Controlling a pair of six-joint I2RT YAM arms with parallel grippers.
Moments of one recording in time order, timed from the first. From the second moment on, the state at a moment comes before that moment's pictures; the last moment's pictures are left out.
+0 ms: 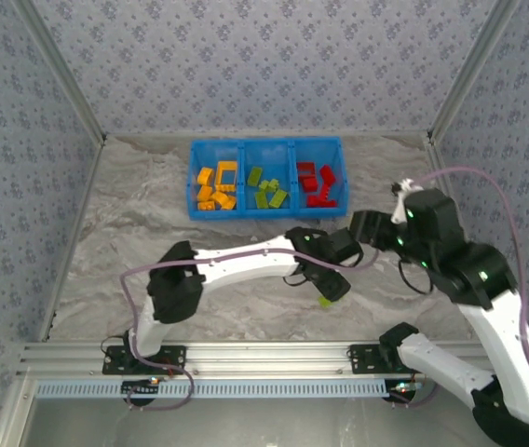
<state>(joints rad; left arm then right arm) -1.26 2.10 1.83 -0.92 -0.03 -0.25 0.52 0.80 1.35 -1.18 0.07 0.58</state>
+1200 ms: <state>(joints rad) -1.30 2.54 2.33 -1.33 -0.04 -0.28 0.52 0.59 1.40 -1.62 0.12 0.75</state>
